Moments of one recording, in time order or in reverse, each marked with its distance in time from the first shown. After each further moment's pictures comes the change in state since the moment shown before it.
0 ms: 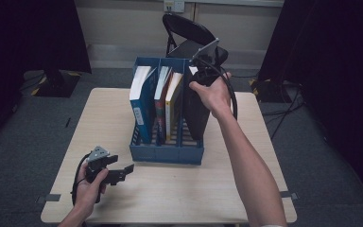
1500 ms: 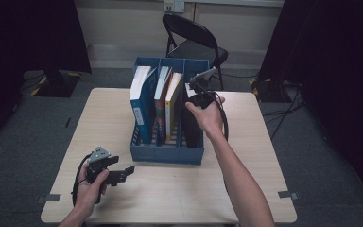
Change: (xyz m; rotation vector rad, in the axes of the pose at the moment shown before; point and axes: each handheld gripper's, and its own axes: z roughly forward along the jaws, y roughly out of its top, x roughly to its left) left arm -0.002 -0.001 0.000 0.009 -0.006 0.011; right arm -0.005 -0.046 0.065 -0.083 0.091 0.016
